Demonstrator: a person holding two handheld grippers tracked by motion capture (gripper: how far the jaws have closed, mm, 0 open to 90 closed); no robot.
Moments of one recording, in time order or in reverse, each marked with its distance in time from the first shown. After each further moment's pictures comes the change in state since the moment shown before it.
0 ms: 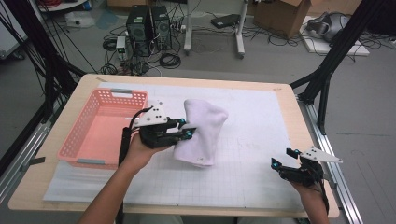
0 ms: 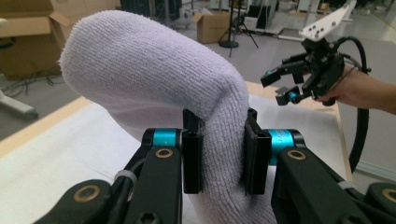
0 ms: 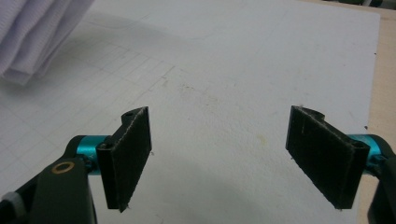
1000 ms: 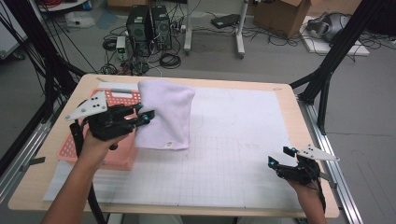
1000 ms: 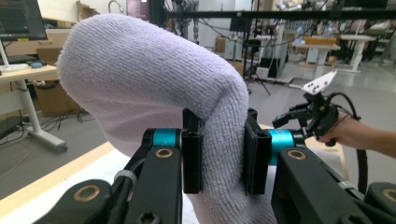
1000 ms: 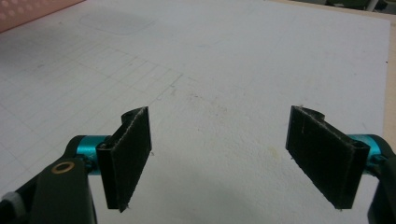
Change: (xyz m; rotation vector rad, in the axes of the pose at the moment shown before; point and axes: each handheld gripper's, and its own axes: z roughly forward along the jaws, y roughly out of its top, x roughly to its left) left arm 0.034 0.010 -0.102 -0.203 0.060 -0.013; right arm 0.006 0.006 0.005 -0.010 0.011 -0.008
